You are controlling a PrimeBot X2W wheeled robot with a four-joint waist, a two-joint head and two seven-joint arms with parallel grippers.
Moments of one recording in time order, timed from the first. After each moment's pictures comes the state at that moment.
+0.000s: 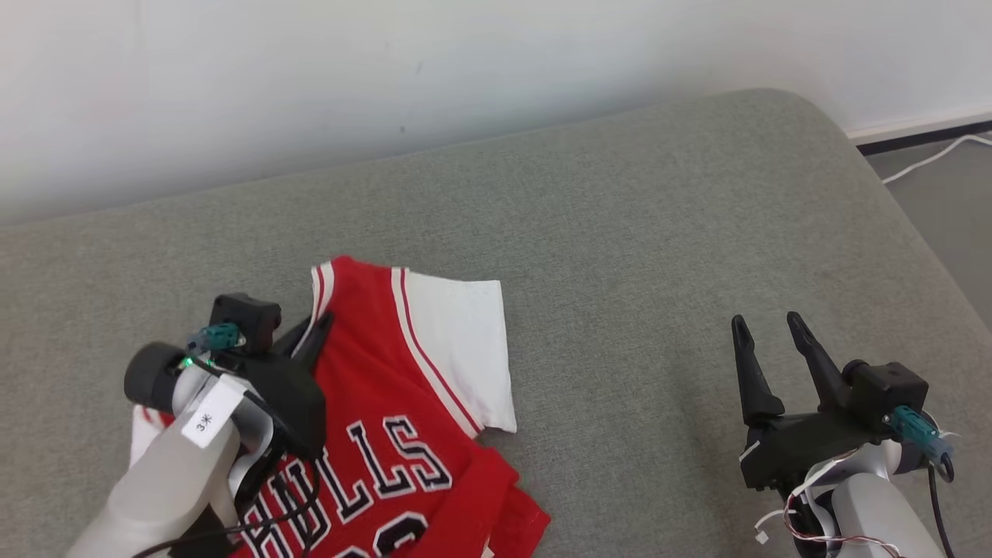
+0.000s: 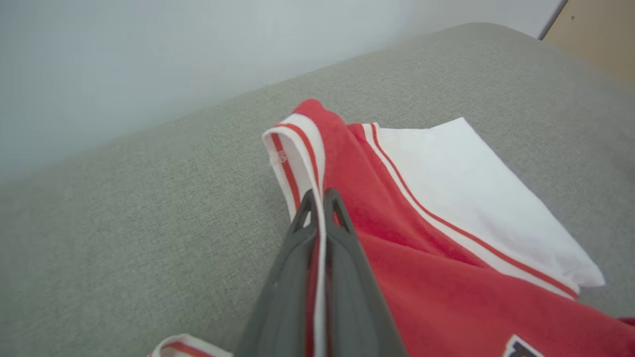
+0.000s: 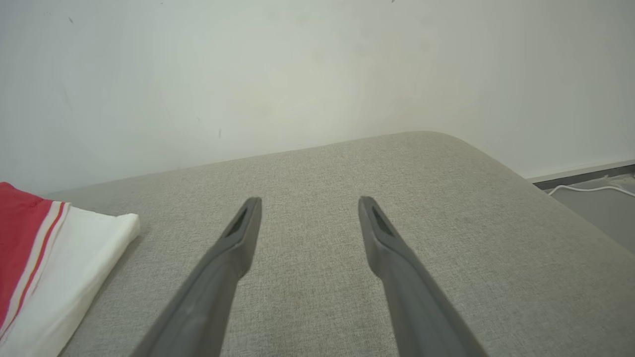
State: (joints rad) left arm -0.71 0.27 -0.78 0.83 -0.53 -0.12 -0.08; right arm -0.27 -0.05 -0.03 0.46 0.23 0.13 -0.26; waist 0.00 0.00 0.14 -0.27
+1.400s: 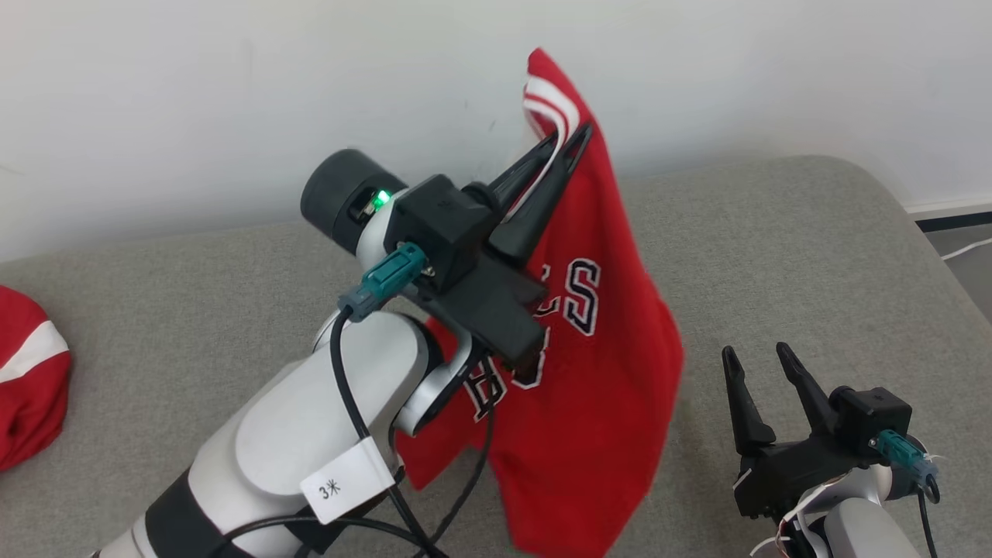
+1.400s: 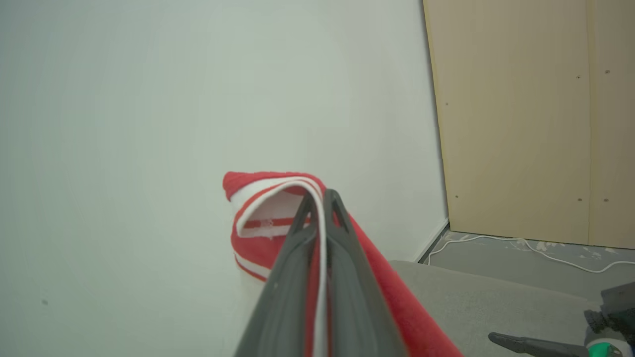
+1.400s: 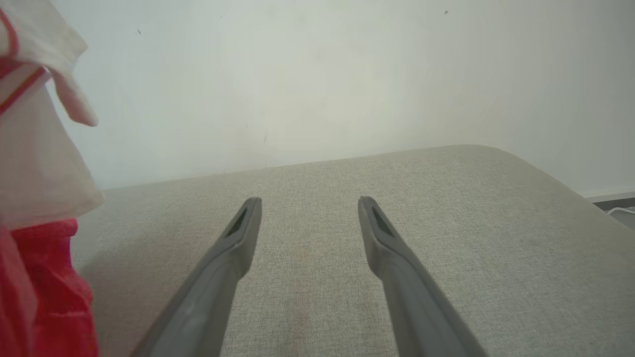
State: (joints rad) left arm -0.88 0.14 -0.86 0.22 -0.39 0.06 -0.13; right arm -0.22 -0.05 -0.01 0.48 0.23 0.13 -0.26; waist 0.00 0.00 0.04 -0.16
